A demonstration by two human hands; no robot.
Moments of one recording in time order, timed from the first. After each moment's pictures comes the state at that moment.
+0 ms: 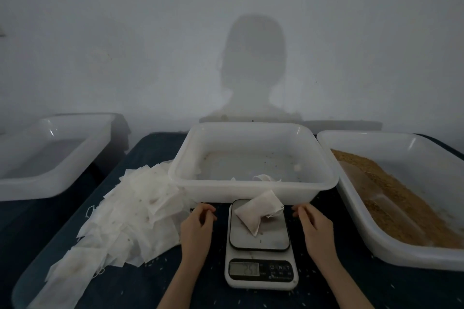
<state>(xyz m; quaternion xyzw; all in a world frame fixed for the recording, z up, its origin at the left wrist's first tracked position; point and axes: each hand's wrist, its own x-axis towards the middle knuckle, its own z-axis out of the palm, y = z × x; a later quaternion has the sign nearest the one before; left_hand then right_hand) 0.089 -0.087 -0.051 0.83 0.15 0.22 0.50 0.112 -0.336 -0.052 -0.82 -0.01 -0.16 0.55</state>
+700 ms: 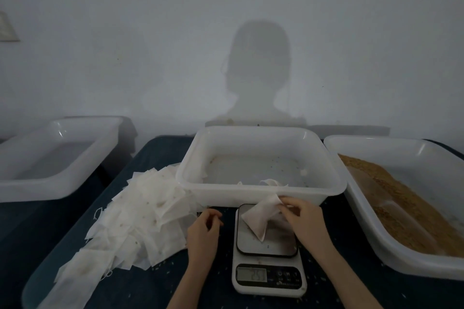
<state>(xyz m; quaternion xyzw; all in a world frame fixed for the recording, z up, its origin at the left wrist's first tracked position) 0.088 -0.087 -0.051 0.83 0.17 0.18 0.50 0.115 -0.302 0.002 -0.87 -0.08 -0.11 0.47</state>
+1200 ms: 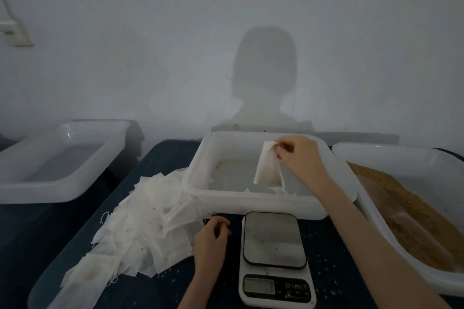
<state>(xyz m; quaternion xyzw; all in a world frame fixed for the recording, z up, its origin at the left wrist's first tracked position) 0.088 -0.088 -0.050 0.83 0.17 0.17 0.50 0.180 -0.268 0.121 -0.88 -0.17 -0.20 0.40</state>
